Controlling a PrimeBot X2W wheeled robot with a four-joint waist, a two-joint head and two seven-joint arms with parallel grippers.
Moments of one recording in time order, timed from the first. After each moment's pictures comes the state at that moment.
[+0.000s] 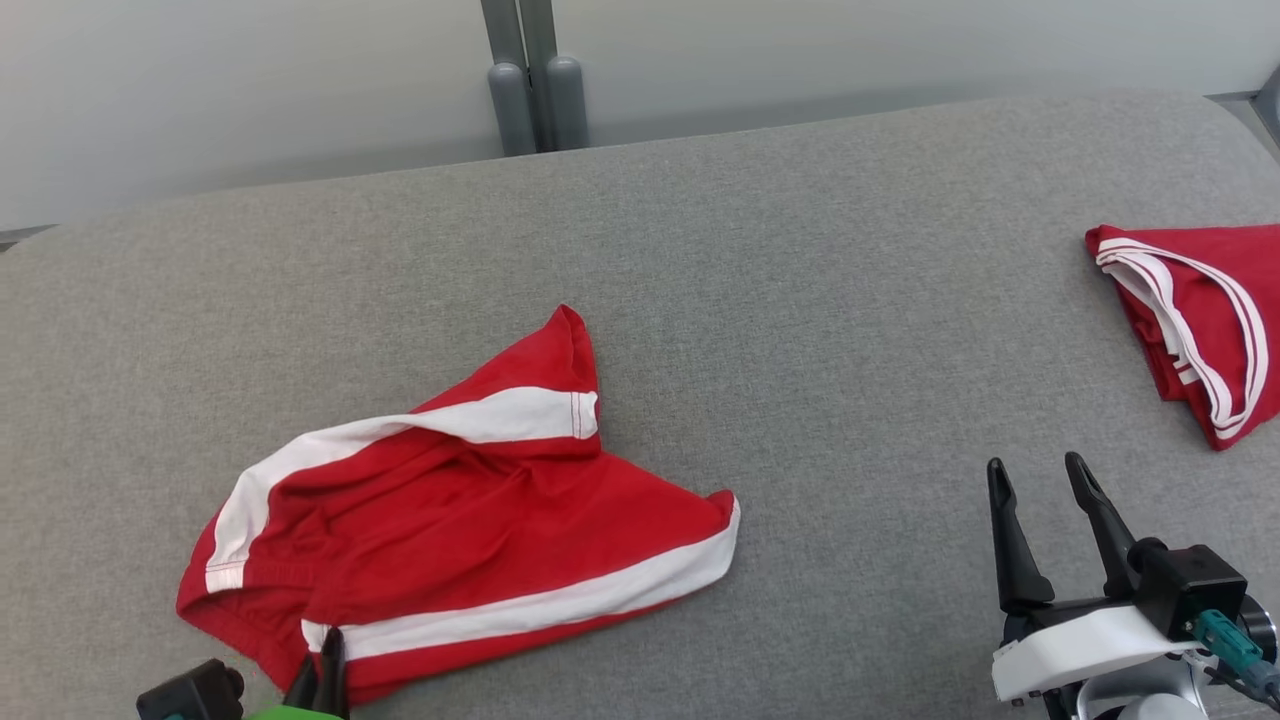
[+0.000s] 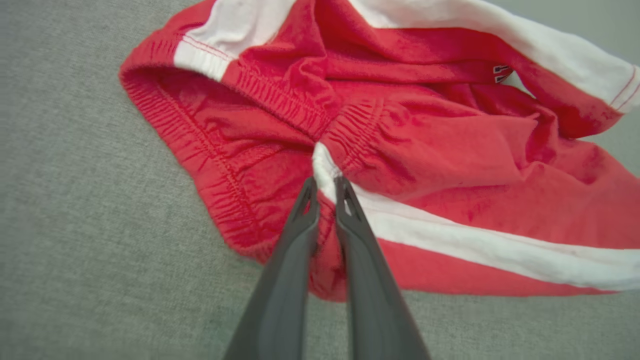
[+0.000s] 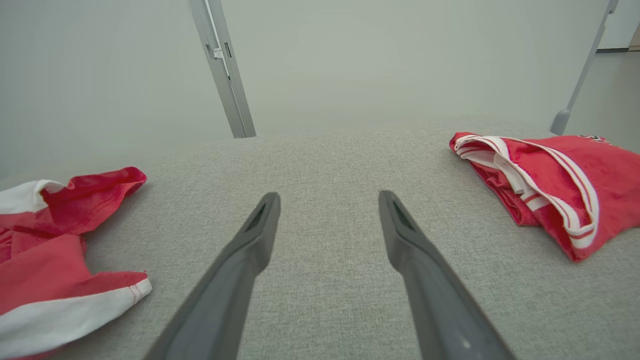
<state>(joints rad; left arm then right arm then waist) 0.16 0.19 -0.17 0.10 -0.67 0.17 0.05 0.05 -0.06 -0.03 0.11 0.15 0.13 -0.26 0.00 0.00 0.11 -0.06</state>
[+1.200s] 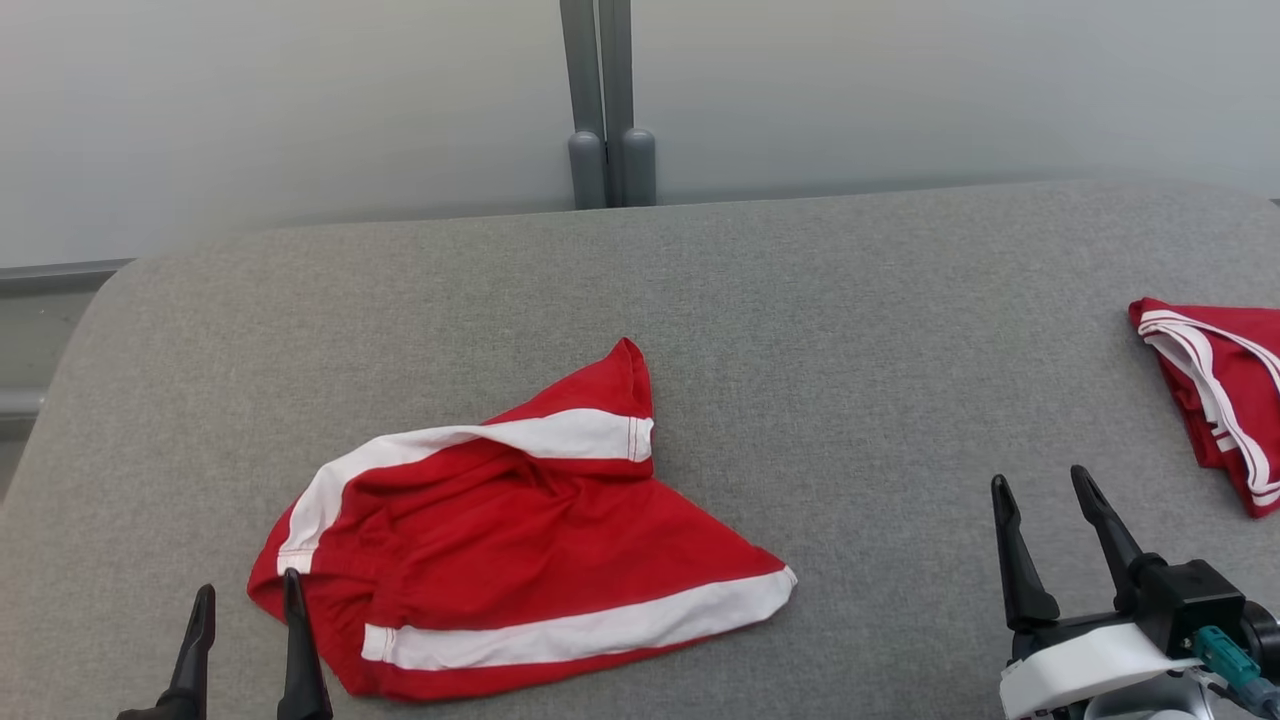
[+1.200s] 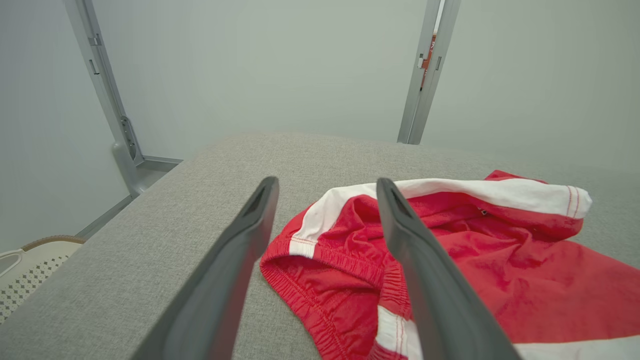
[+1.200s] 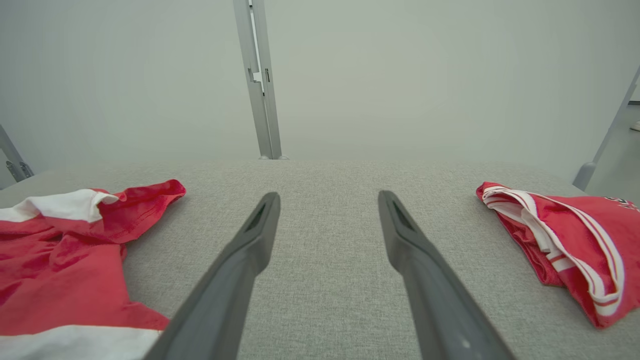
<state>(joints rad) 0.20 0.05 0.06 0.04 -0.20 -0.02 -0.26 0.08 -0.08 -0.03 0.09 0.10 0.13 -0.26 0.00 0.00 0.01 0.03</state>
